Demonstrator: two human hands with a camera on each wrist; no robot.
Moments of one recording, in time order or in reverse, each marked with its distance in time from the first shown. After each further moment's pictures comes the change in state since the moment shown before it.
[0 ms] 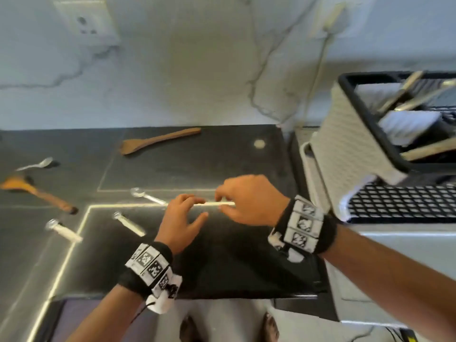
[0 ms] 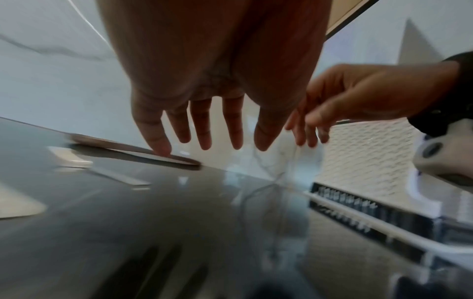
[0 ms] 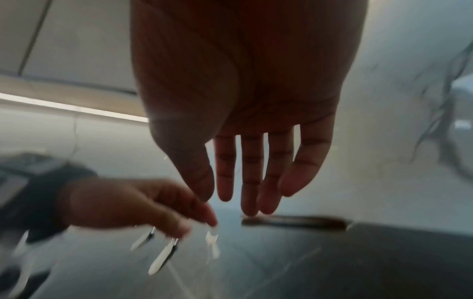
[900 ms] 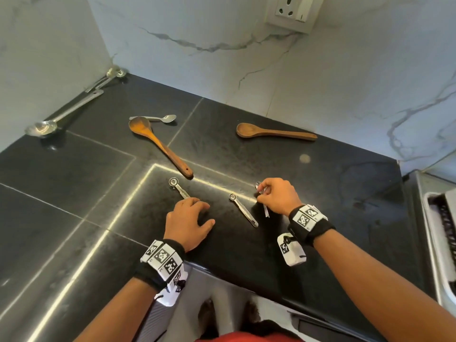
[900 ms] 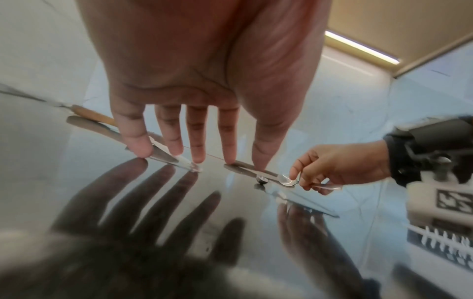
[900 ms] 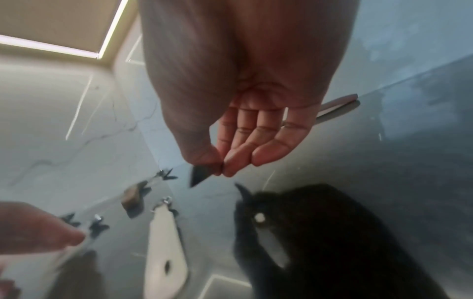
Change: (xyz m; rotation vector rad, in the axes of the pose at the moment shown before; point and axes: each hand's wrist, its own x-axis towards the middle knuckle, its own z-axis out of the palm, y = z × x) left_hand -0.087 -0.209 -0.131 0.202 0.092 -0.372; right_hand 0.204 -0.123 0.136 0.375 -0.095 0.352
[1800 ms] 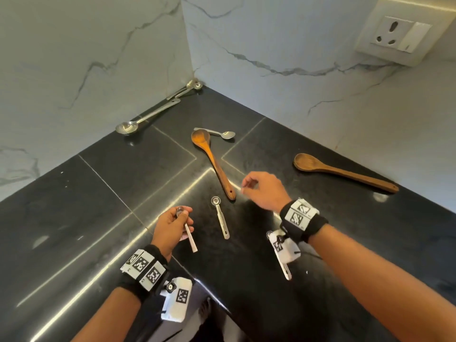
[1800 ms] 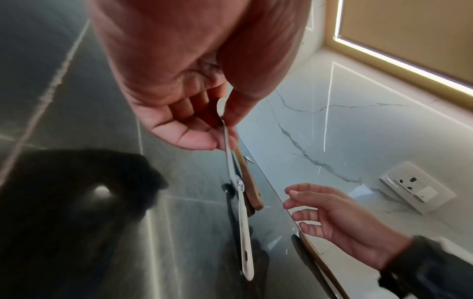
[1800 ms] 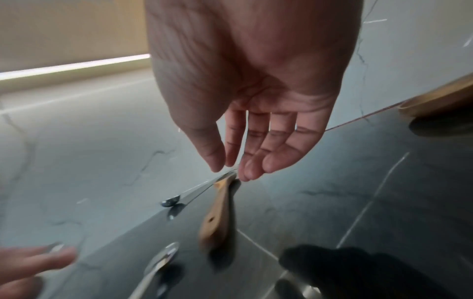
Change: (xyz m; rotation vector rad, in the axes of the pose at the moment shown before) left_hand -0.001 -0.052 -0.055 -1.090 0.413 -0.693; right_hand 0.097 -0.134 0.026 0.089 -0.248 -0.490
